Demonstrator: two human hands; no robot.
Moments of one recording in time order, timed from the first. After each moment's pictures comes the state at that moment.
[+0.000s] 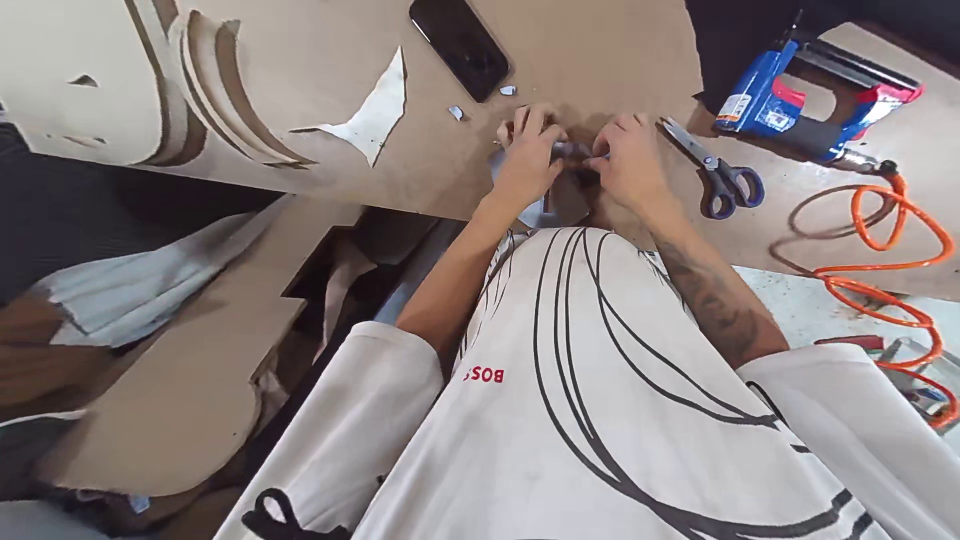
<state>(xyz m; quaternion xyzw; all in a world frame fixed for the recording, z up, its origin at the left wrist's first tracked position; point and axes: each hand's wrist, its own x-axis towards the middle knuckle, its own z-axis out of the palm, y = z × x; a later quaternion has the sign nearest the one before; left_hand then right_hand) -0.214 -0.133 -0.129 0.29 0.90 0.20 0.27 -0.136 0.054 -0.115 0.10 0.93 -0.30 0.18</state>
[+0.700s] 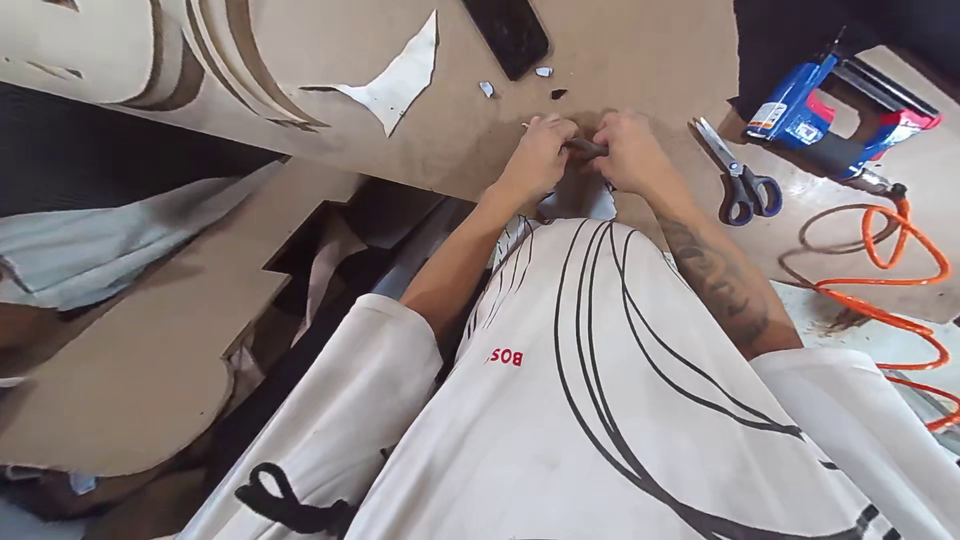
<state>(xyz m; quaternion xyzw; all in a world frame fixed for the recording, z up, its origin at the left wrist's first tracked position) -0.216 -0.169 -0.135 0.32 0.85 0.31 0.28 -0.169 0.026 -0.120 -0.04 0.91 -0.28 0.29</state>
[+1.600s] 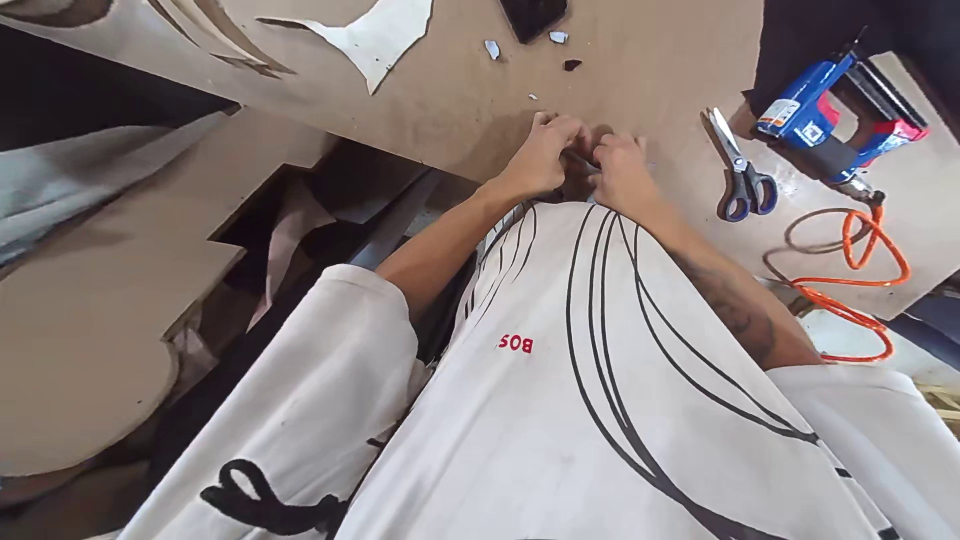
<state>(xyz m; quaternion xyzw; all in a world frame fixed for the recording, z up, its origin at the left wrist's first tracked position) -0.189 -0.188 -0.149 0.32 0.81 0.38 0.31 -0.121 -0.007 -0.126 -0.06 0.94 -0.22 0.26</state>
